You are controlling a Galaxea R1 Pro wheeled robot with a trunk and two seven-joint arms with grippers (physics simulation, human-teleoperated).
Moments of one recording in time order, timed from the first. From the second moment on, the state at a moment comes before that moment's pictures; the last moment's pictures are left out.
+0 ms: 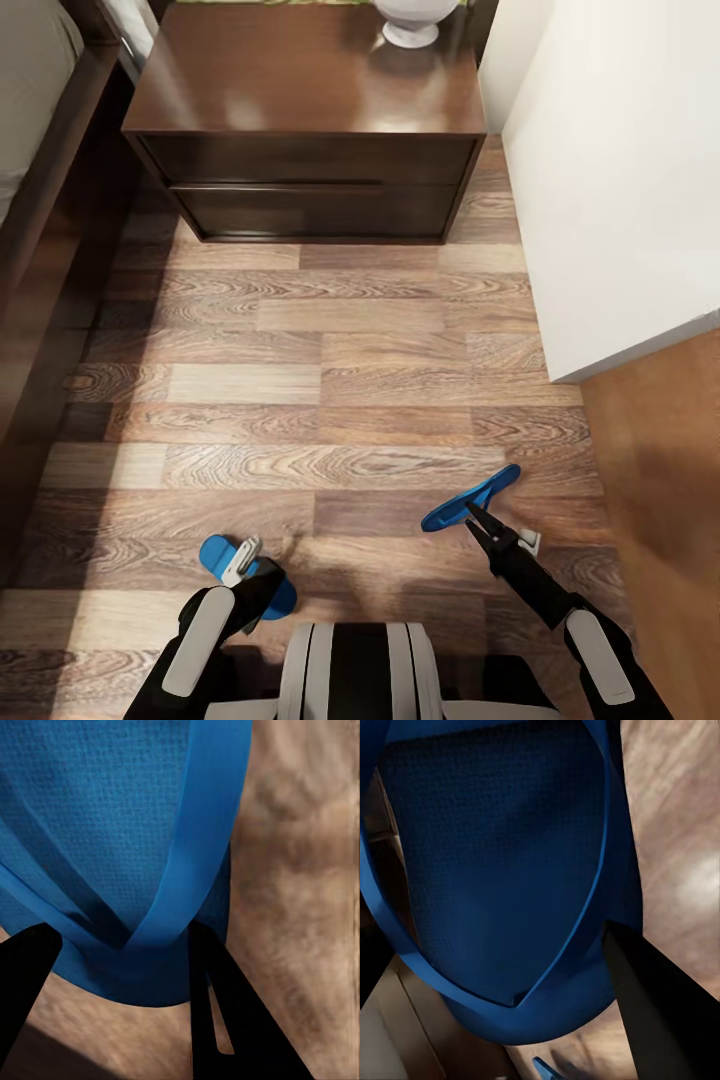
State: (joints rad) left arm -0.32 -0.11 0.02 -1.12 1.07 0.40 0.55; right arm -0.33 -0.06 -0.27 -0.96 -0.92 0.58 0.73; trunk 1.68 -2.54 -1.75
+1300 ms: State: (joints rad) left arm -0.32 -0.11 0.02 -1.12 1.07 0.40 0.55; right arm -0.33 -0.06 -0.27 -0.96 -0.91 0.59 0.73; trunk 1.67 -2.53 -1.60
